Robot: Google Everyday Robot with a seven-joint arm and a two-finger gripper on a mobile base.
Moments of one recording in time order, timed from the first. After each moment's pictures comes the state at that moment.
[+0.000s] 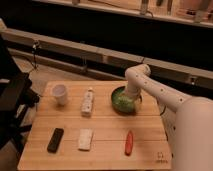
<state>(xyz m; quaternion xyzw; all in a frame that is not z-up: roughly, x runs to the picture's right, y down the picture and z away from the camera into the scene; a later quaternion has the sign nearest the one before) 0.169 0.097 0.916 -0.31 -0.13 -0.29 0.89</state>
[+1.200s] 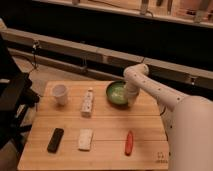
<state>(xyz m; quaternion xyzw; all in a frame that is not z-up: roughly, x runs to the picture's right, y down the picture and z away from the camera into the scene) 0.162 0.092 0.921 -0.31 -0.14 -0.30 0.89</state>
